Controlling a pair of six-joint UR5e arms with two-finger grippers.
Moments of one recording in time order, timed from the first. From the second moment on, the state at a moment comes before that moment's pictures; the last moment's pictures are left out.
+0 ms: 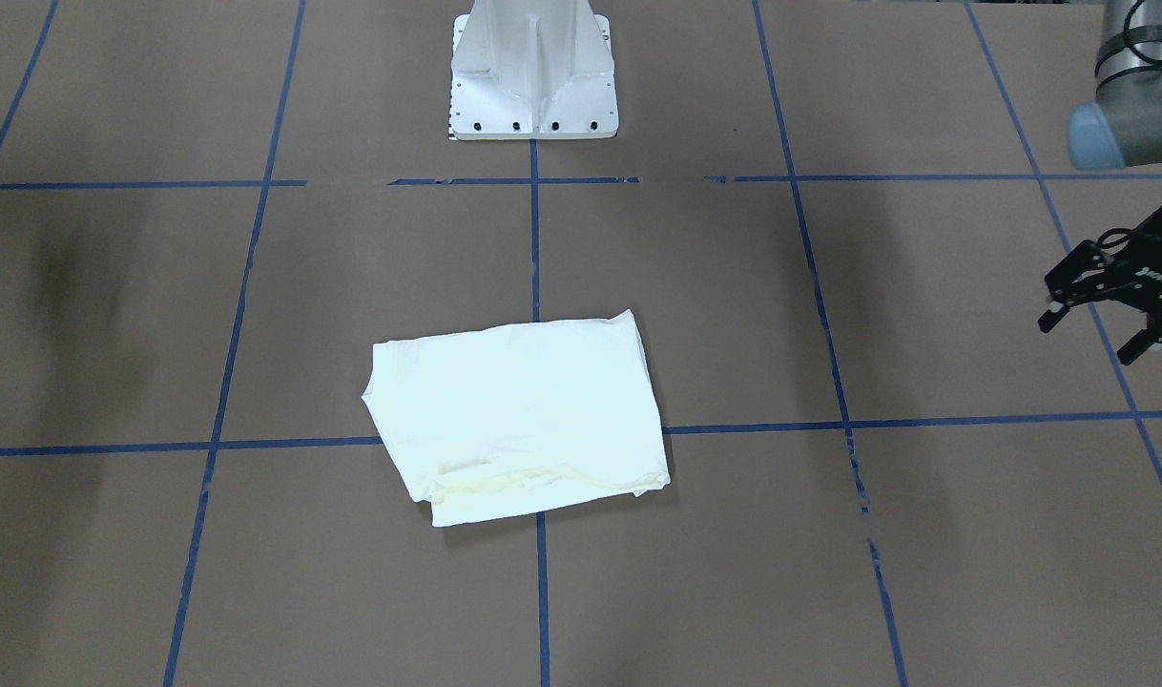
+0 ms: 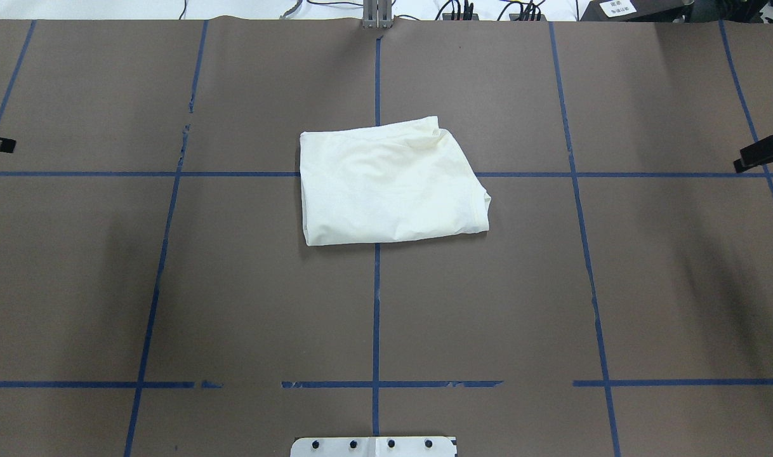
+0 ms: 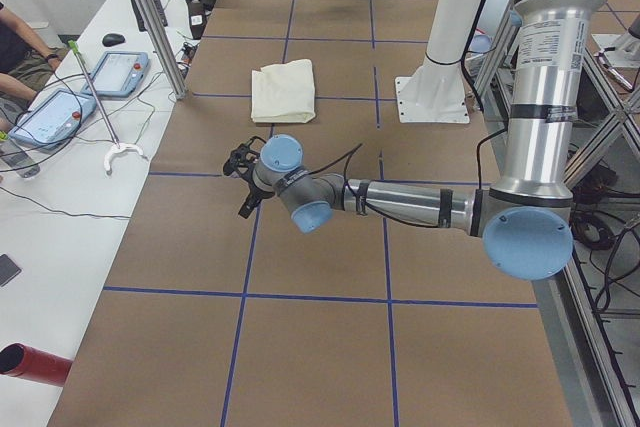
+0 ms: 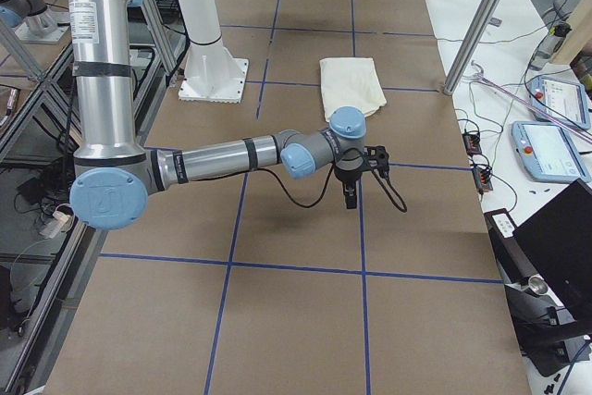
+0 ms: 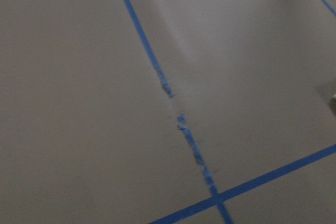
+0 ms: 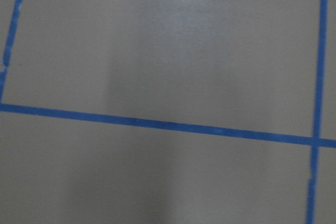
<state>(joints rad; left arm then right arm) -1.29 -1.59 -1.58 -2.42 -2.30 -0.37 1.29 -1.57 1.72 -1.31 2.25 0.36</state>
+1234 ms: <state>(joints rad) -1.55 -1.42 -1.87 -1.64 -2.28 0.07 1.44 -1.62 1.69 -1.51 2.30 0.05</state>
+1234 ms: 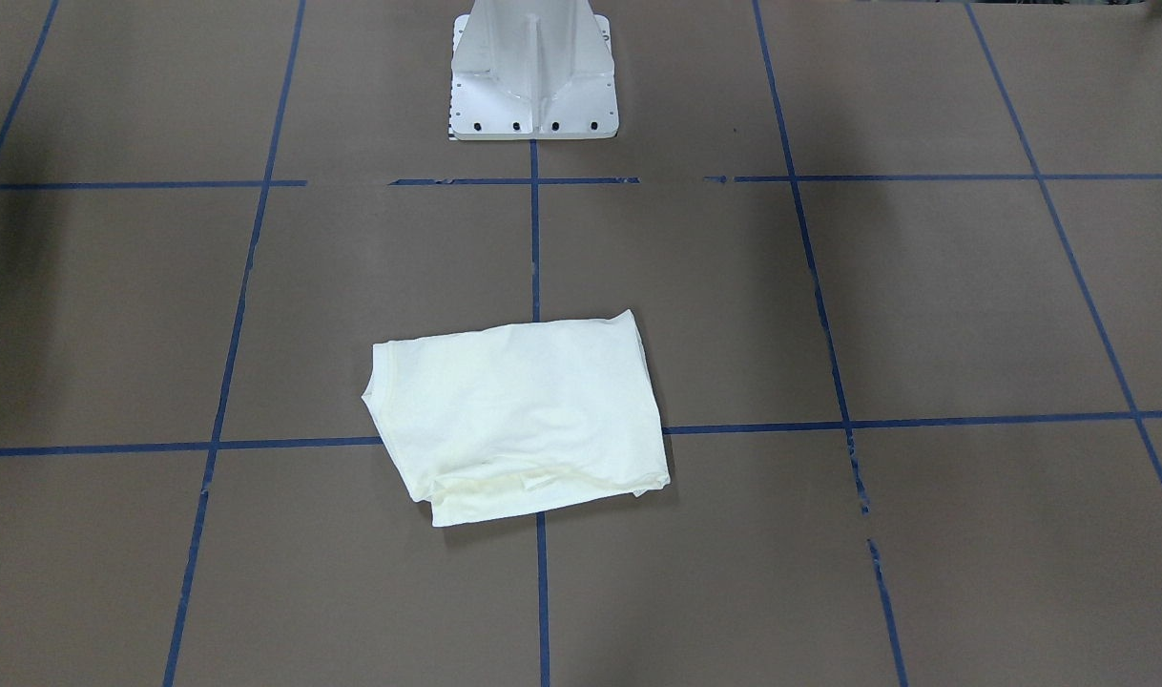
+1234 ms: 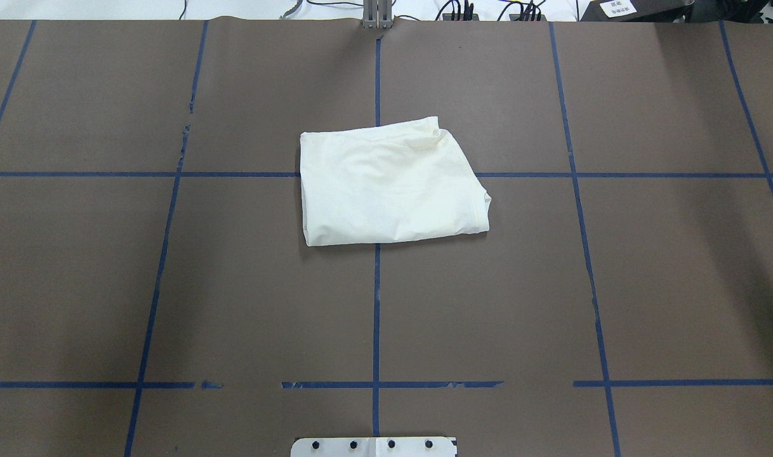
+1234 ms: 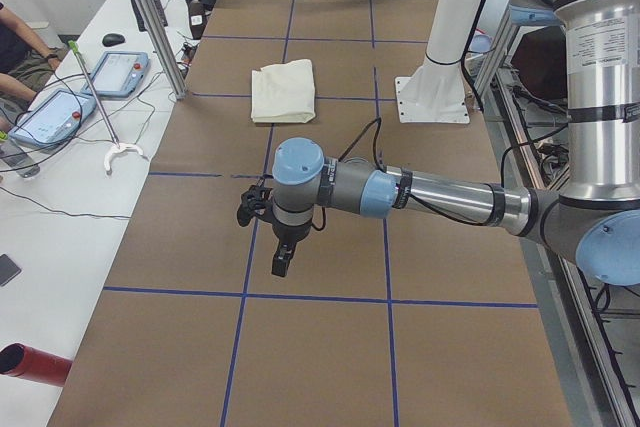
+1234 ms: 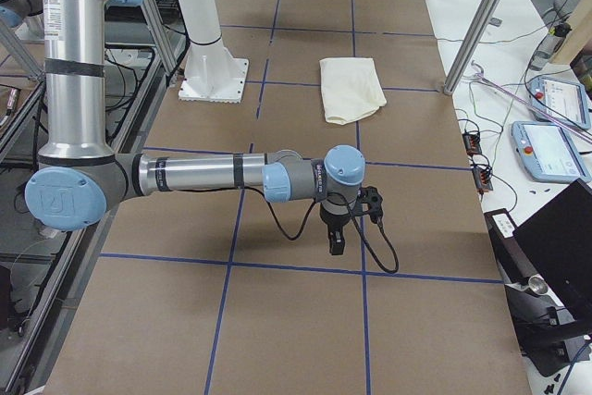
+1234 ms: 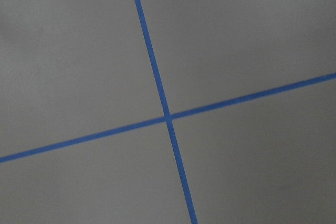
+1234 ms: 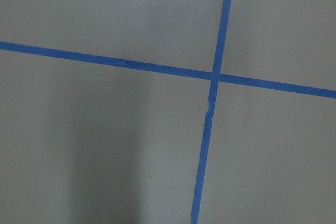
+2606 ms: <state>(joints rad) -1.54 -1.42 -1.88 -1.70 -2.31 0.07 1.46 -1.61 1.75 -1.63 2.38 0.06</state>
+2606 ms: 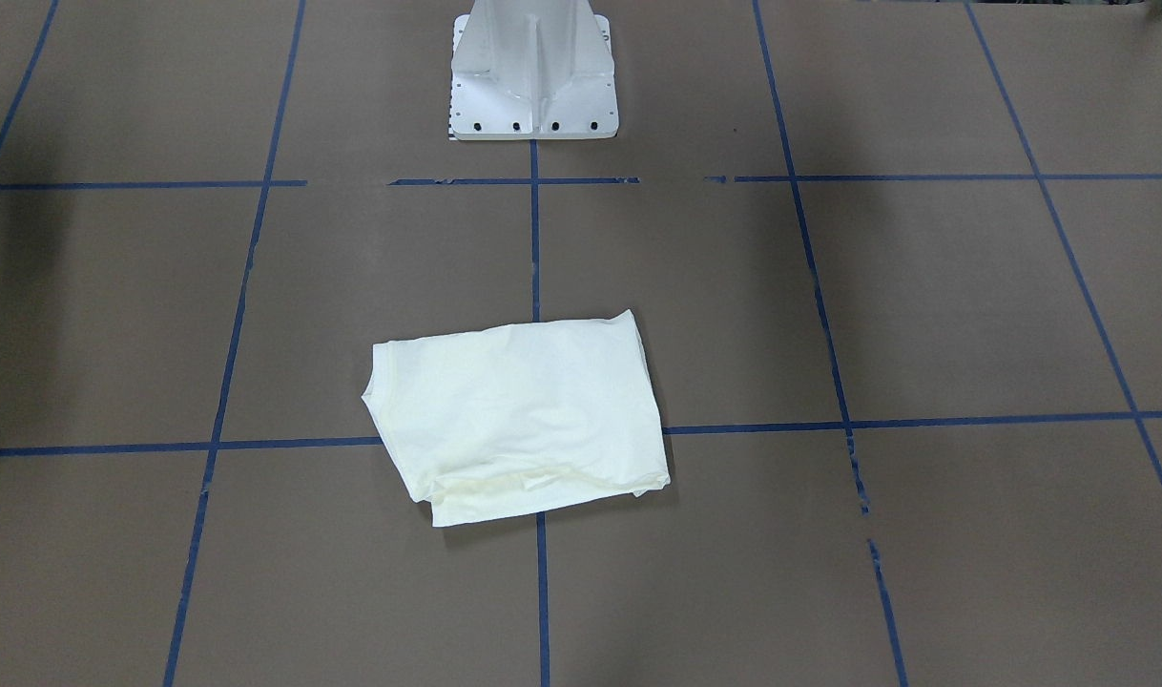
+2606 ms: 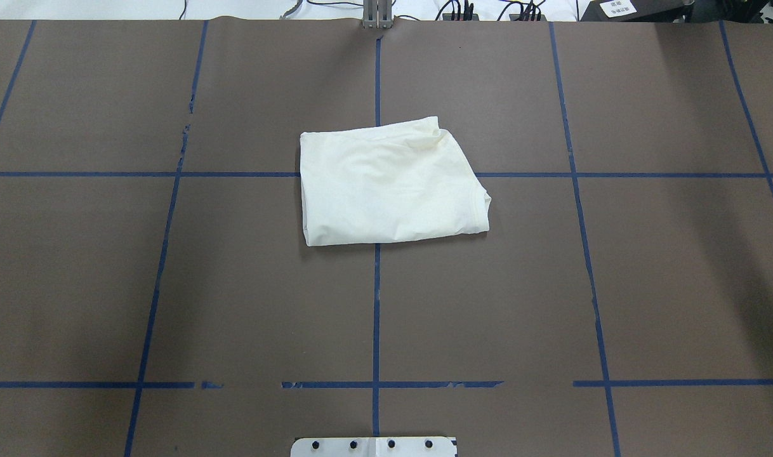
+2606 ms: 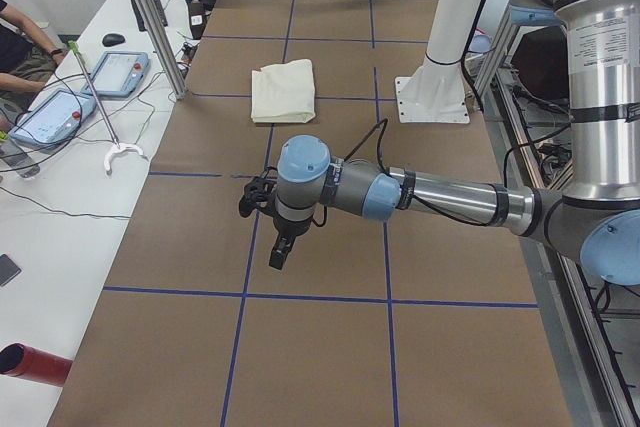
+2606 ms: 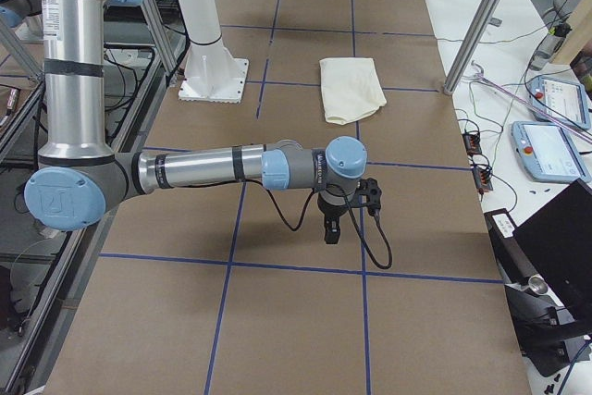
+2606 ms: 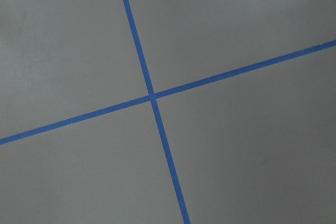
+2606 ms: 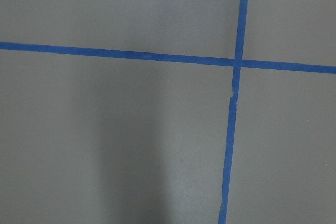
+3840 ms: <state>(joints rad) -1.54 -1.40 -1.86 -1.70 -2.35 0.06 1.46 -1.63 1.75 -1.63 2.38 0.06</state>
